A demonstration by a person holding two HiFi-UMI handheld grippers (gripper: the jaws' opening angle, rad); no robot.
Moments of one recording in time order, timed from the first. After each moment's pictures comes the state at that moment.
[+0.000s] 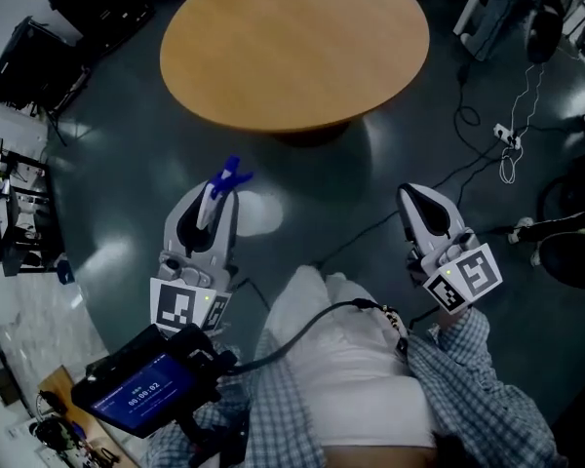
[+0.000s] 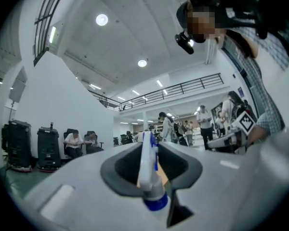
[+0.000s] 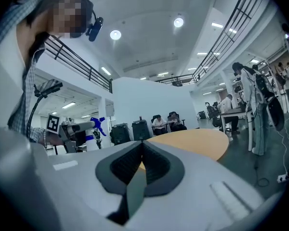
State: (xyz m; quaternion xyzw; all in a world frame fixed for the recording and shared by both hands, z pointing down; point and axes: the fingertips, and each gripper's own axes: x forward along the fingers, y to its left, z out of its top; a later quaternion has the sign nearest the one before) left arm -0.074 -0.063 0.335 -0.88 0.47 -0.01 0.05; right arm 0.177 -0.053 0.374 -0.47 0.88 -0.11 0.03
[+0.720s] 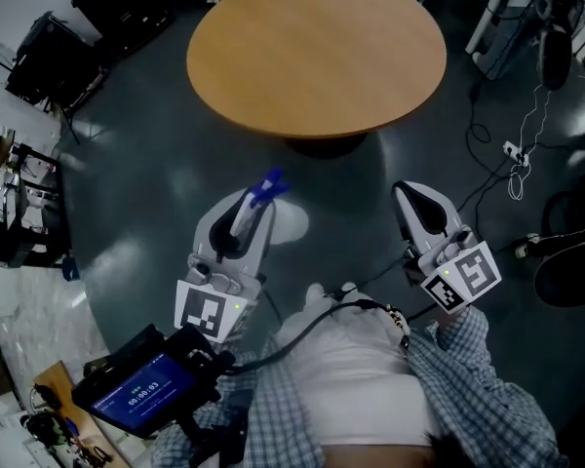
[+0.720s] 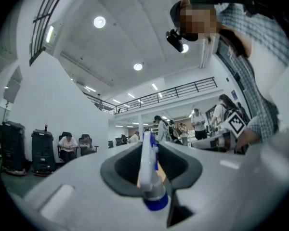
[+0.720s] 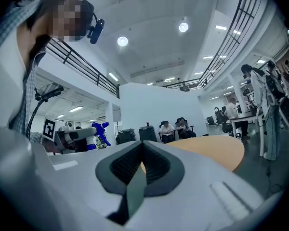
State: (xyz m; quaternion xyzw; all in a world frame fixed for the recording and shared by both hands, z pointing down) left arm -0.055 -0.046 0.304 -0.90 0.43 0.01 0.07; right arm 0.128 -0.058 0.344 -0.43 0.90 -0.08 0.06
